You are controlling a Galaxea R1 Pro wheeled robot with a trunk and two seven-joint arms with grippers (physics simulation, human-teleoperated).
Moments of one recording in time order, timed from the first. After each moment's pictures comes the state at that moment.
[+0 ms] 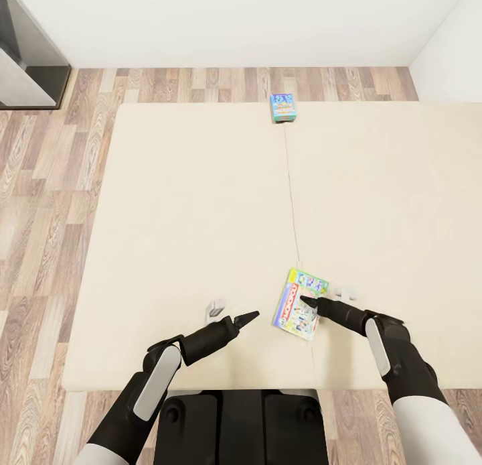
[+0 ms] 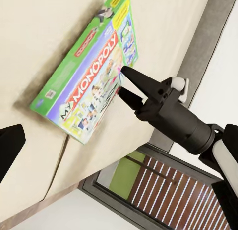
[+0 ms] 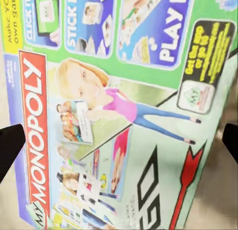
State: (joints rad) left arm -0.45 -0.08 -0.21 -1.19 0.84 0.65 -0.41; right arm -0.62 -0.07 -0.25 -1.05 -0.15 0.65 0.54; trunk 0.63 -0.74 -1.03
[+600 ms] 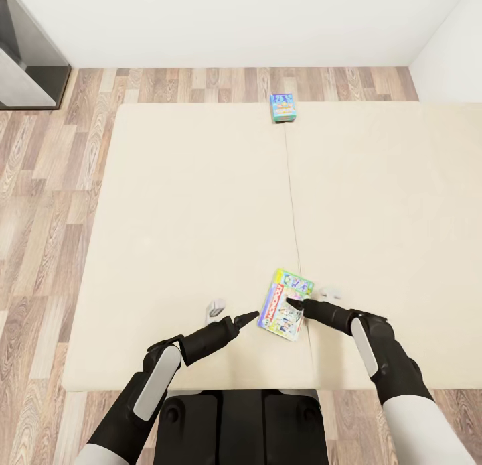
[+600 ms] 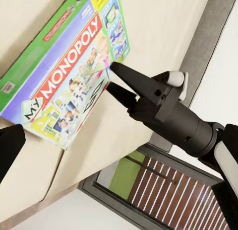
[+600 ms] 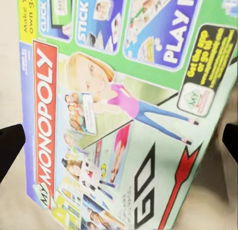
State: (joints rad) left arm -0.45 -0.08 -0.21 -1.19 0.84 0.65 -0.41; right arm -0.62 -0.04 -0.16 -1.05 -0.18 0.66 0.54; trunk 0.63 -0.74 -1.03
